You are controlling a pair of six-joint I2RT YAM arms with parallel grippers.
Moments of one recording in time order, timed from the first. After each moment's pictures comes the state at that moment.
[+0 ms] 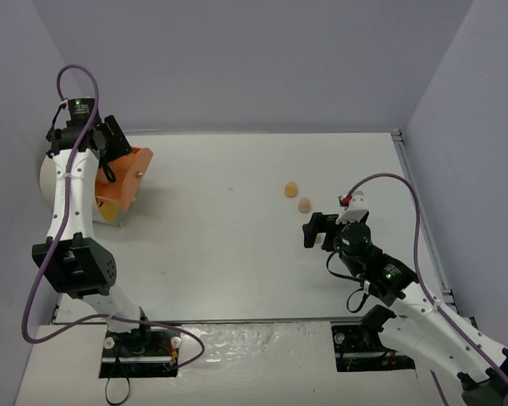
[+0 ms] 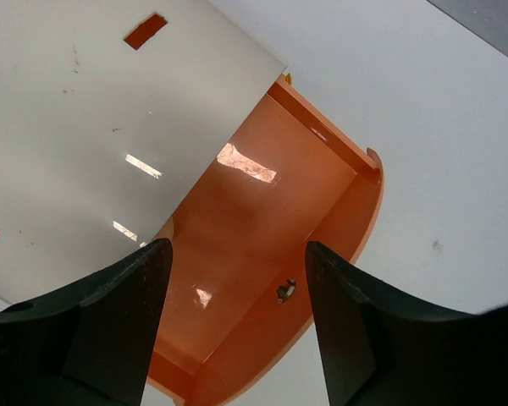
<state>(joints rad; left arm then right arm) 0.15 1.68 1.85 -0.97 -0.10 -0.35 0.67 0.68 0.55 -0.25 0.37 0.40</state>
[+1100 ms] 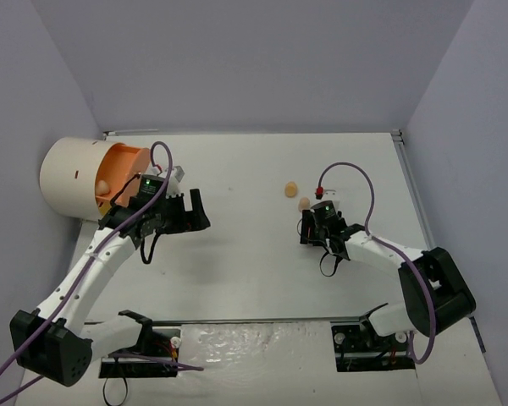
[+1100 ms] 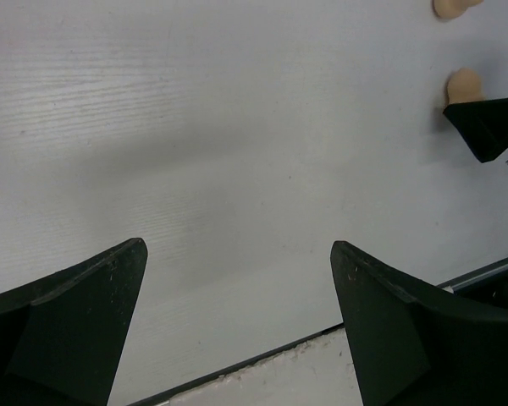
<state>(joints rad) -0.35 1.12 1.03 -0.72 0.18 -0.44 0.46 1.40 0.60 -0.08 0.21 0.43</state>
